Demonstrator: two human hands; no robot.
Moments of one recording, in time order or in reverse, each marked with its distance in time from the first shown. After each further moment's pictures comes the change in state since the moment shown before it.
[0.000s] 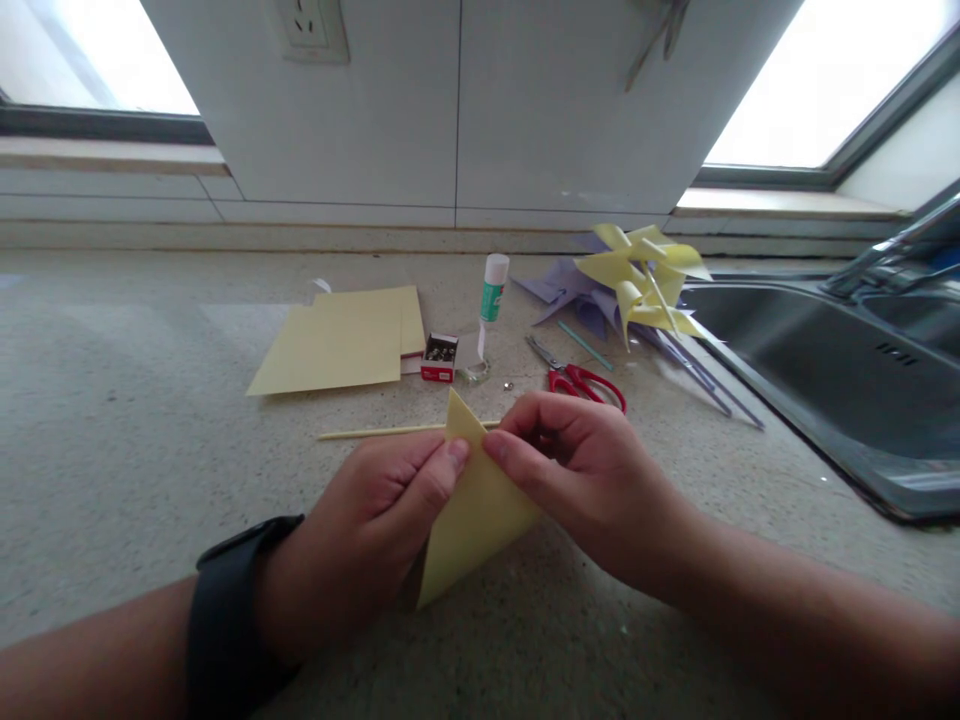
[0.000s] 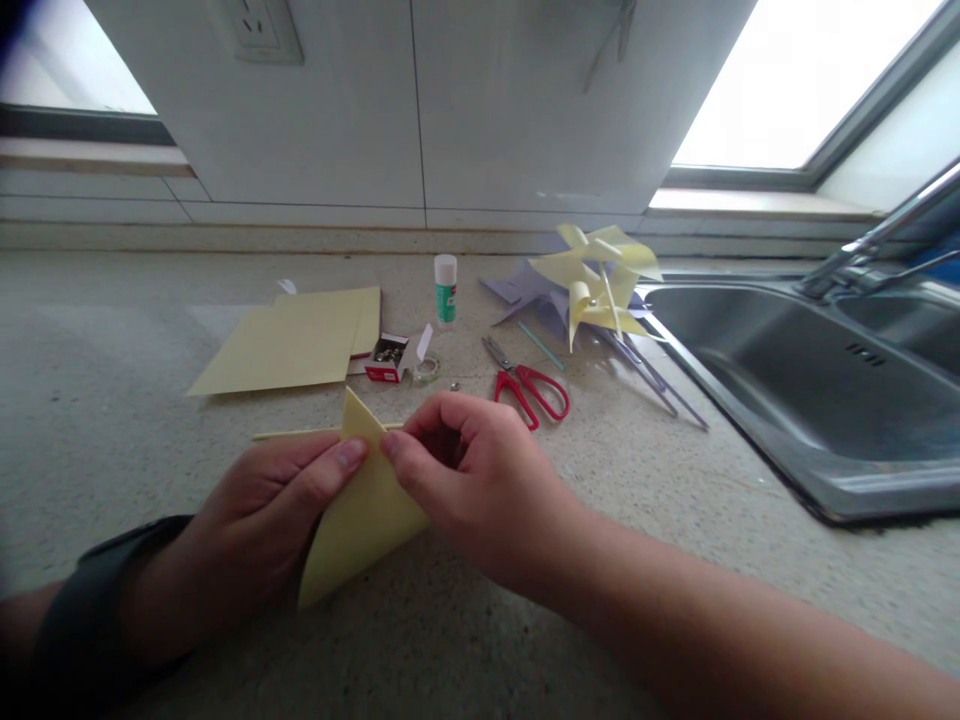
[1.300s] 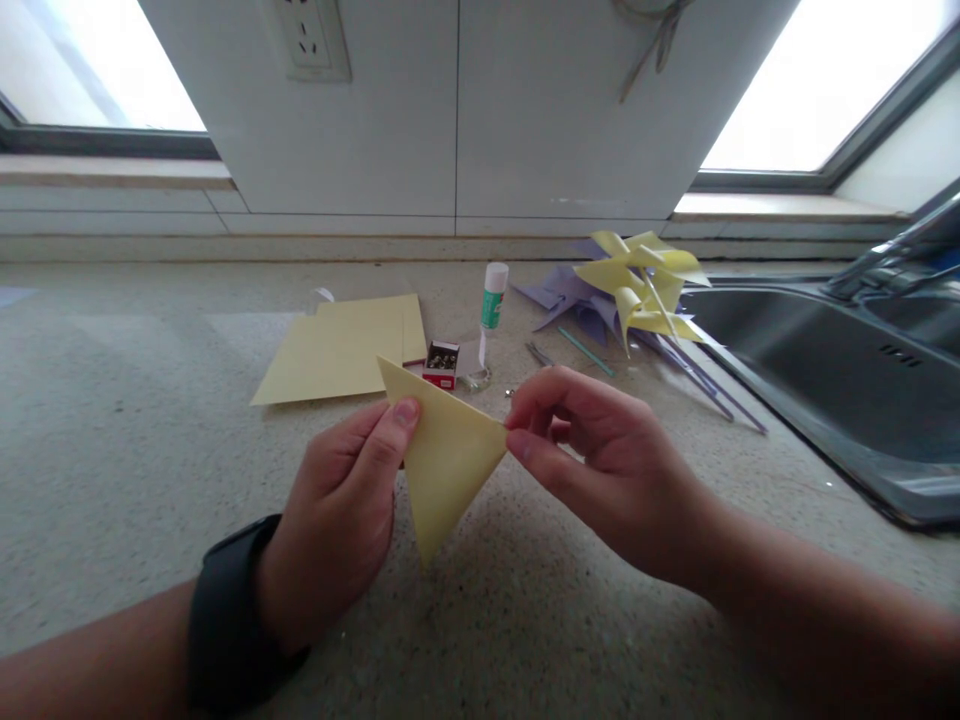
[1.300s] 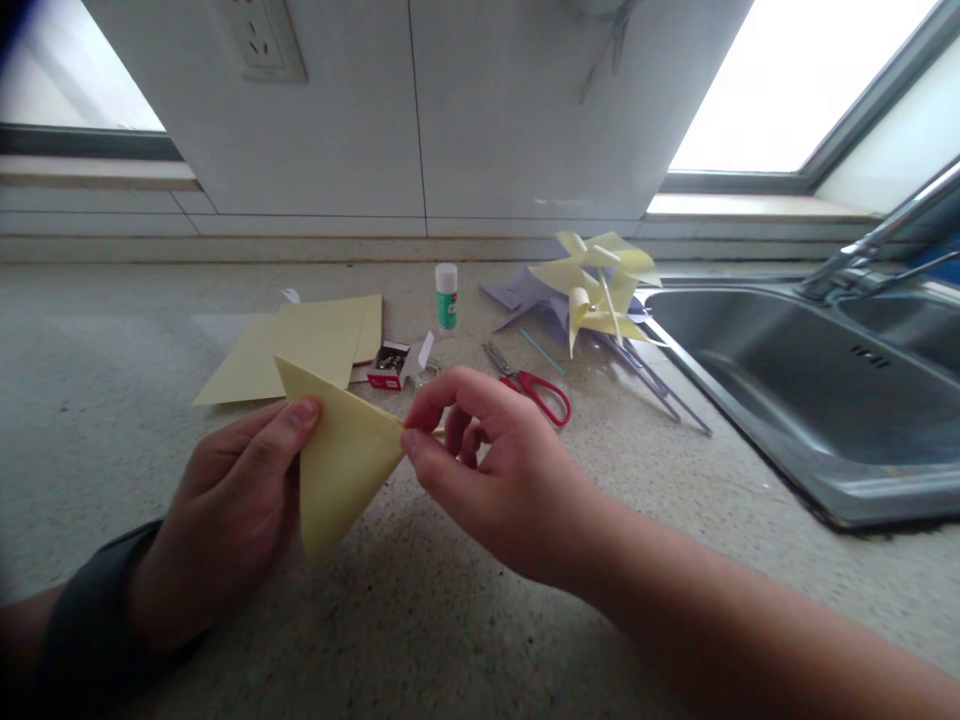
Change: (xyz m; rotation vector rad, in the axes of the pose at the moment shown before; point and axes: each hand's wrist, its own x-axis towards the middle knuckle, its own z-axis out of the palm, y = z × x) left_hand 0.006 -0.001 -0.001 -0.212 0.429 -0.040; right_hand 0.000 0.004 -0.015 -0.069 0.029 -0.235
